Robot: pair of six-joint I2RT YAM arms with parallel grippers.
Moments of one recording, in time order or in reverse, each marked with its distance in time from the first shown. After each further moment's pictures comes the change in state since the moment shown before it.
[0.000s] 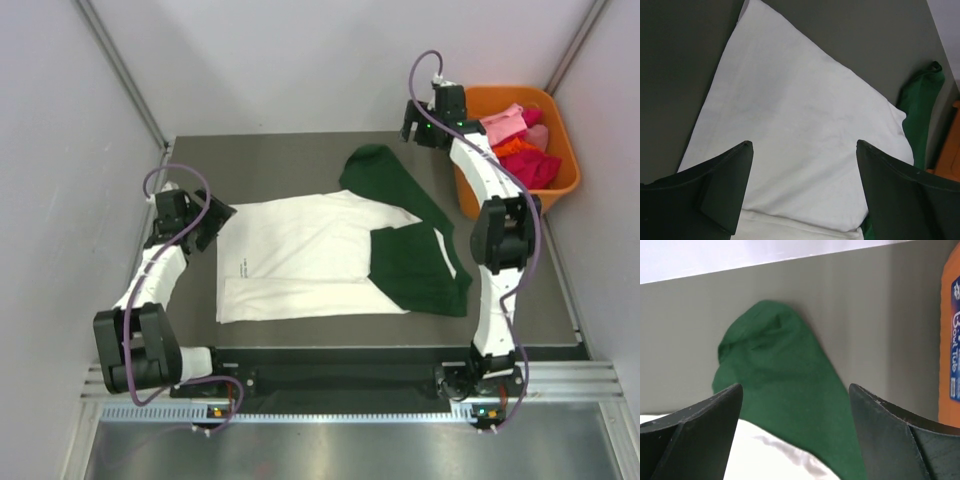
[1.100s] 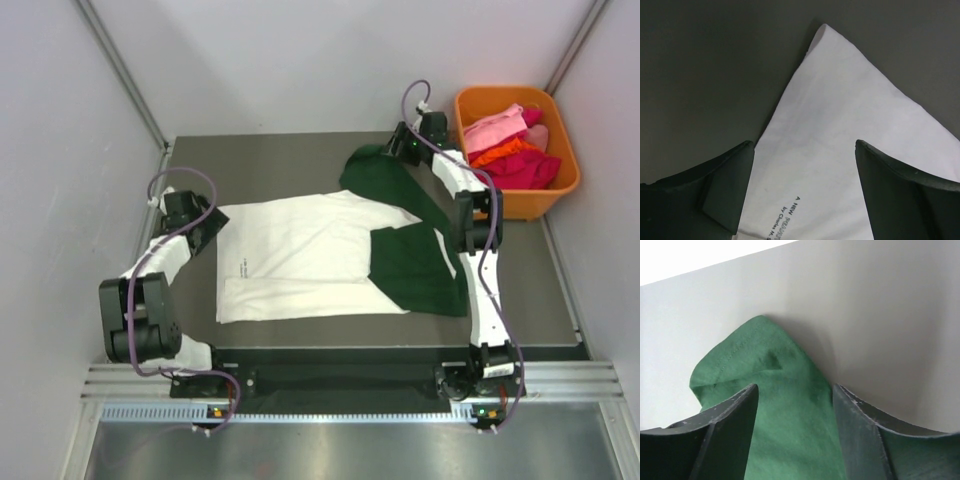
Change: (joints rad) left arm 0.000 0.153 0.003 0.058 -0.189 0.067; right arm -0.034 0.493 0.300 0.200 -0.300 0.158
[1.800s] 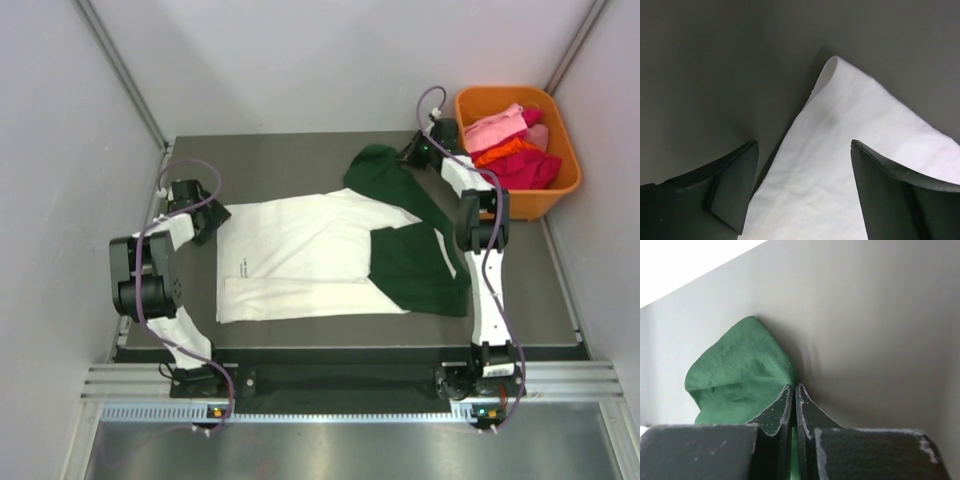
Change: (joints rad) left arm 0.006 0.295 0.179 -0.009 -0.014 0.051; right arm -0.060 0.023 -0.064 0.096 -0.090 0.105
